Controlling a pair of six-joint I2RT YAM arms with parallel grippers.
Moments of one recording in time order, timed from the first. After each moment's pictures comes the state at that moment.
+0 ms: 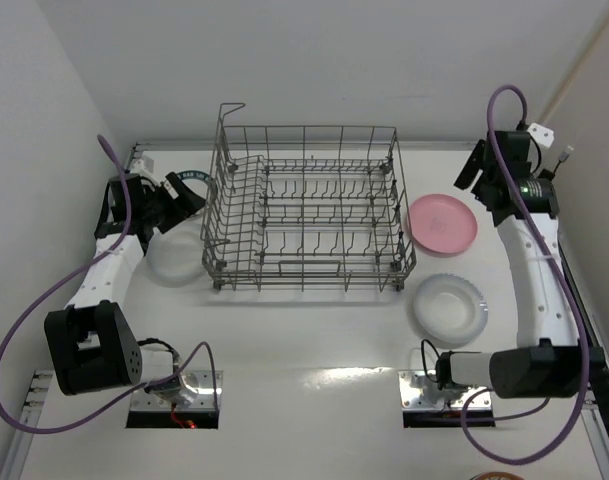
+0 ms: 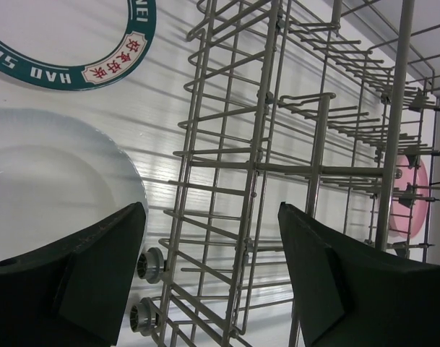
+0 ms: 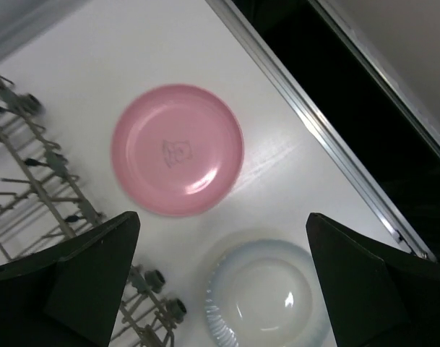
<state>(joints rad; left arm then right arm) 0.19 1.31 0.94 -0.20 0.40 -0.51 -0.03 1.28 1.47 -0.84 0.51 0.39</state>
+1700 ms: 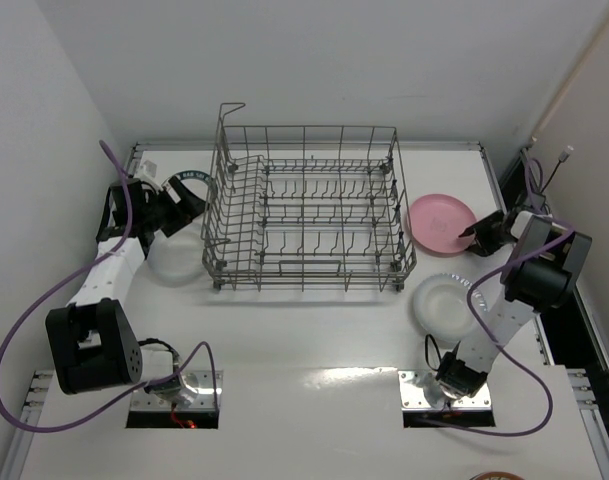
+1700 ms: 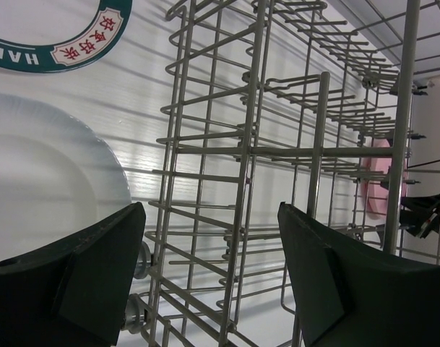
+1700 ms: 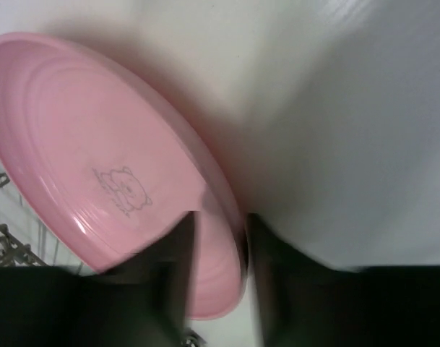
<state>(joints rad) 0.19 1.32 0.90 -0.15 0.48 -0.54 -0.54 1.94 1.13 -0.30 -0.32 0.60</state>
